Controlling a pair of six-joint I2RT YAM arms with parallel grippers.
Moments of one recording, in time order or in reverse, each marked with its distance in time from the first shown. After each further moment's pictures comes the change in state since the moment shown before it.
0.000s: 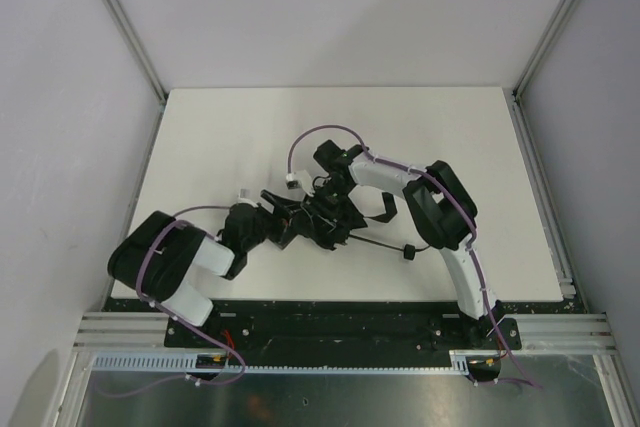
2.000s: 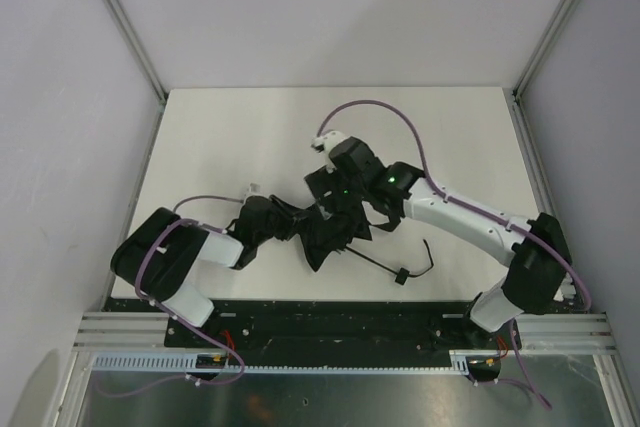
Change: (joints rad) left arm -0.091 0.029 0.116 -0.211 -0.163 0.124; right arm 0.175 -0.642 -0.285 0.254 0.819 0.575
